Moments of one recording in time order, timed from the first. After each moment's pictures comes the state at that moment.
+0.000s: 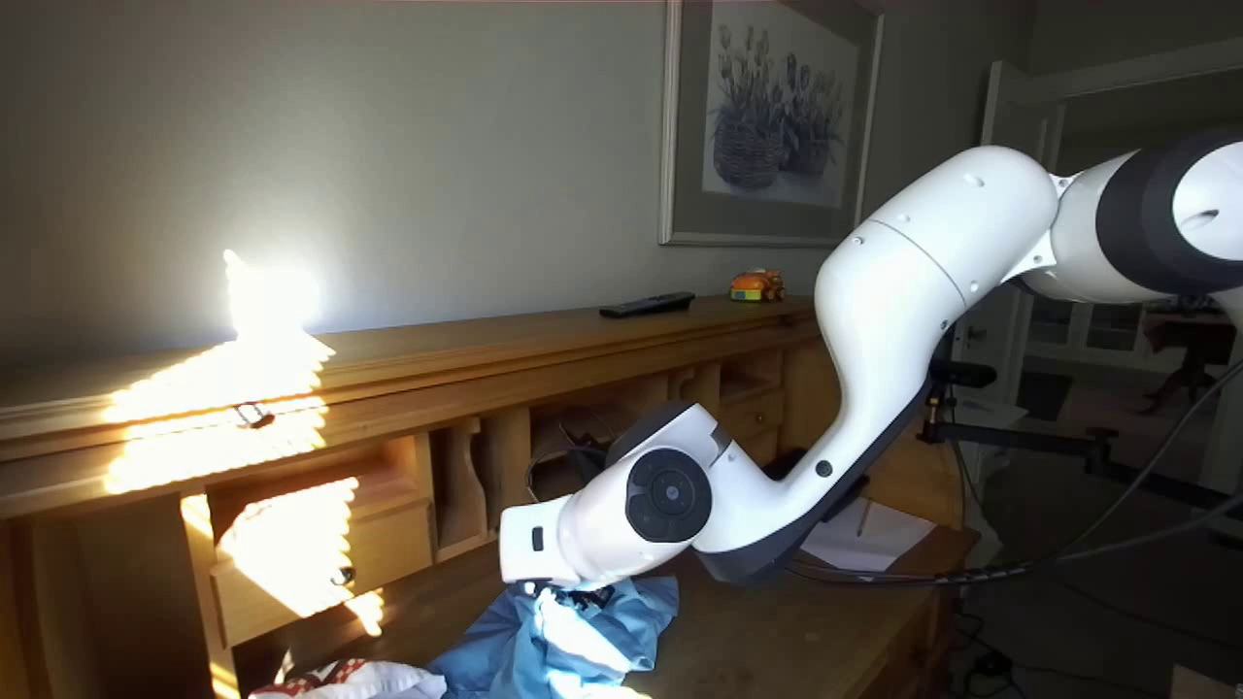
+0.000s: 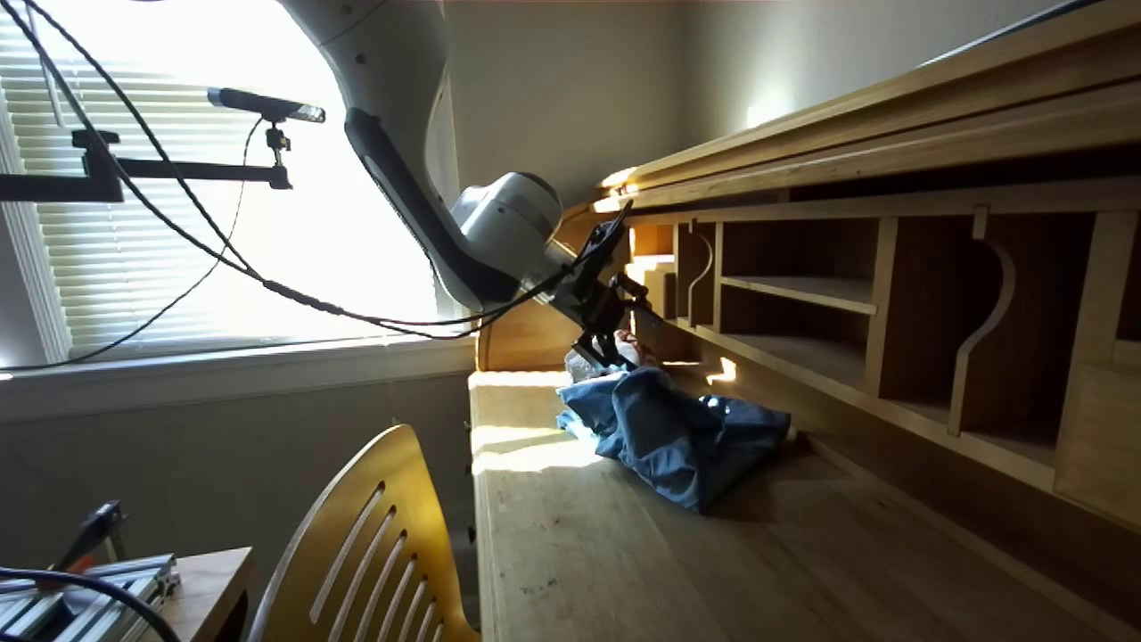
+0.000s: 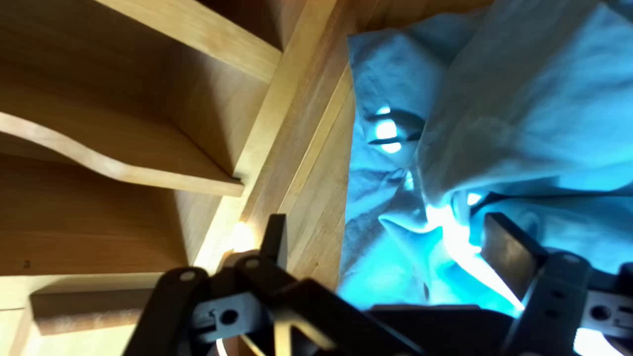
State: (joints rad) arm 0.40 0.62 0.24 -1.73 -1.60 2.50 -0.11
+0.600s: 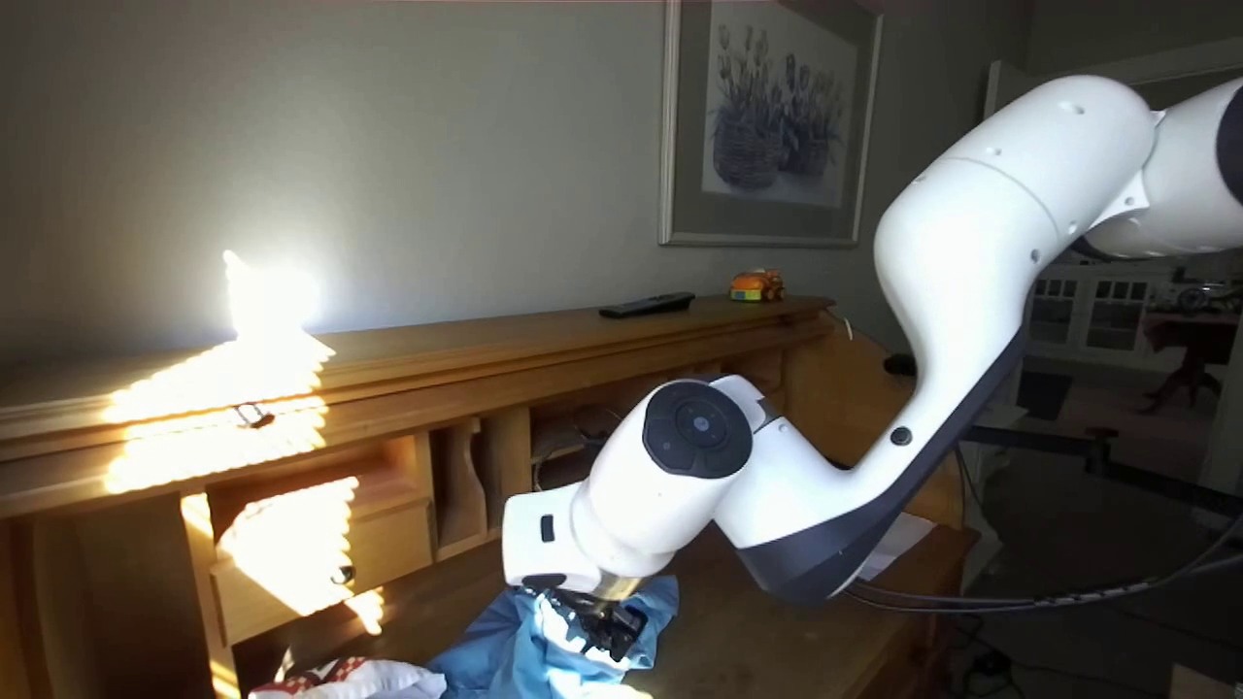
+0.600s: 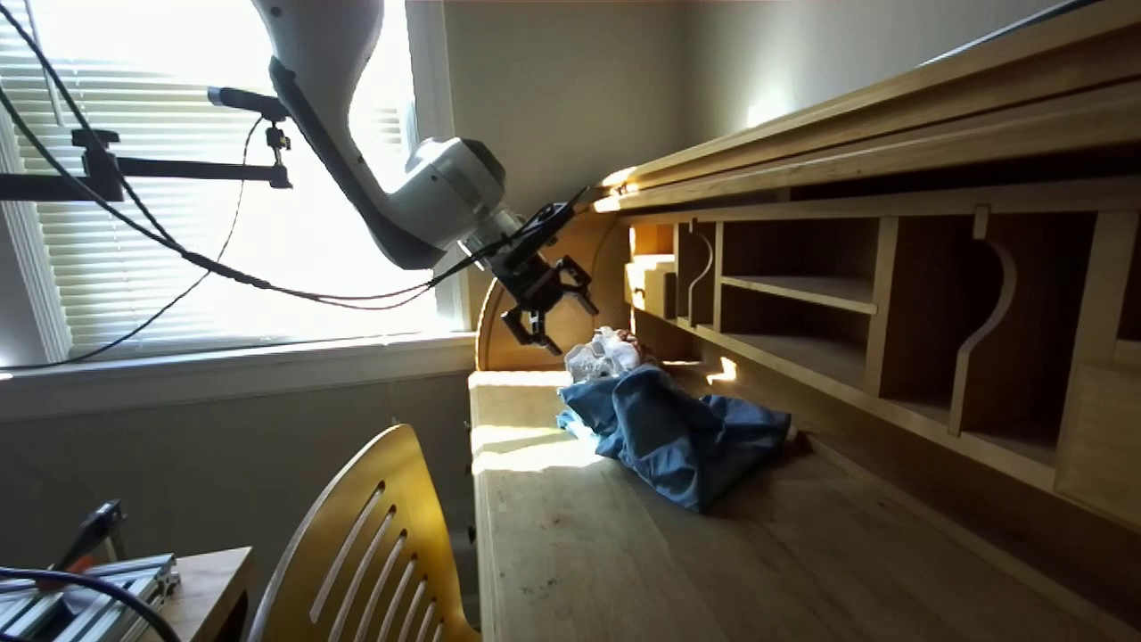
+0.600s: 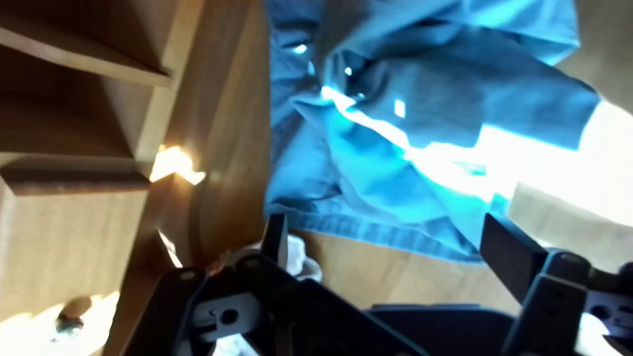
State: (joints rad) arm 0.38 0.46 0.38 -1.90 -1.23 2.48 -0.27
